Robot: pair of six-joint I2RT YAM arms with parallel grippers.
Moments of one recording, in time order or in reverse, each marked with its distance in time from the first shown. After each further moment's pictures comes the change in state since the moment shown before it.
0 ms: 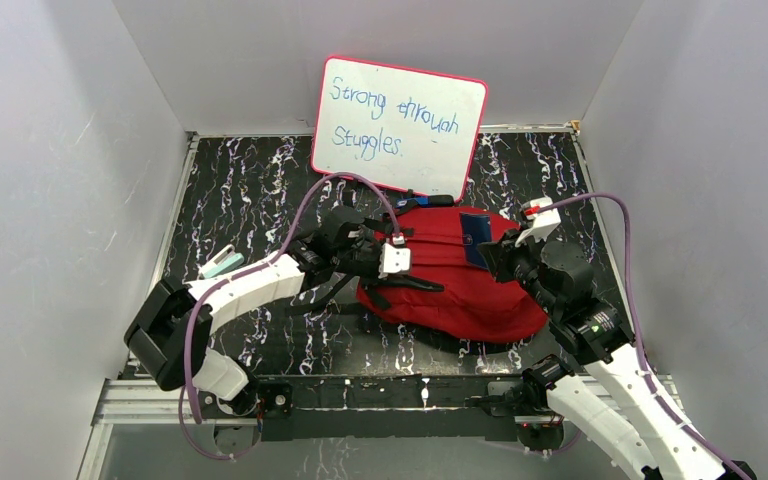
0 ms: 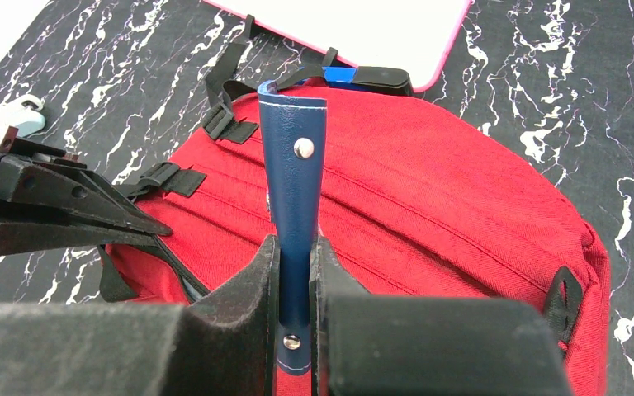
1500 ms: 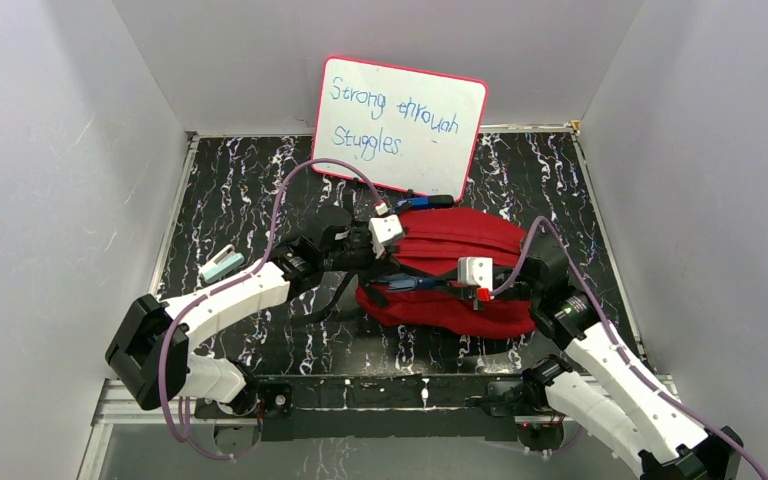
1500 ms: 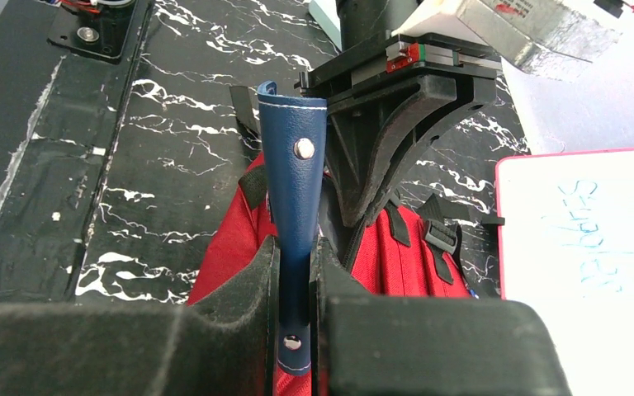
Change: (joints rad) left arm 0.000 -0.122 -0.036 0.077 -0.185 -0.501; right arm 0.000 0.131 -0.088 0.222 -1.010 -0.886
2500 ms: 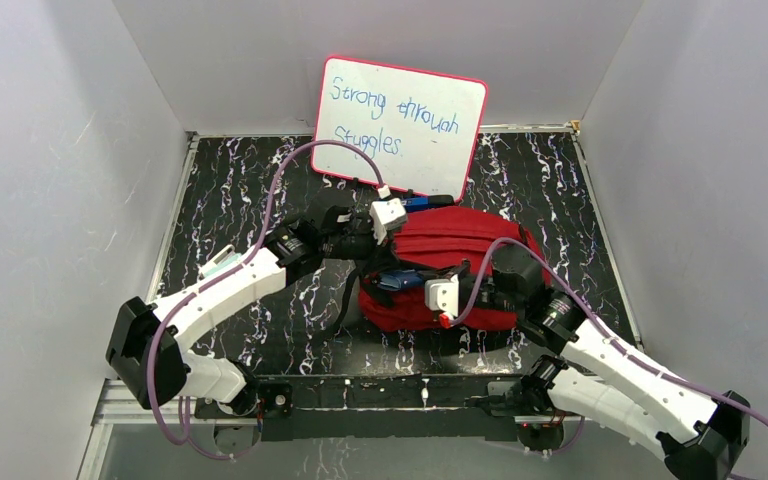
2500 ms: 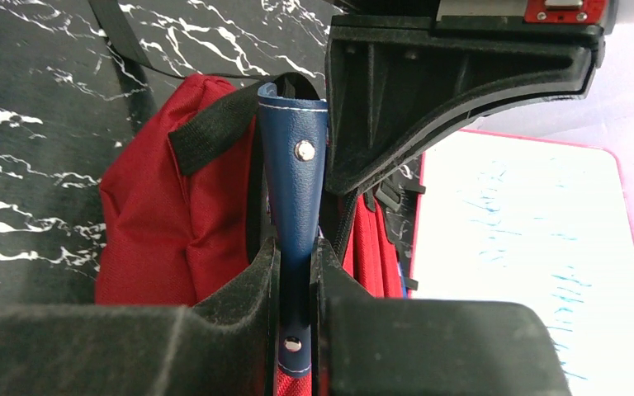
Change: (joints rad) left arm 0.000 0.004 0.190 -0.270 0.013 -0.065; right arm 0.250 0.053 0.004 -0.018 0.425 -0.264
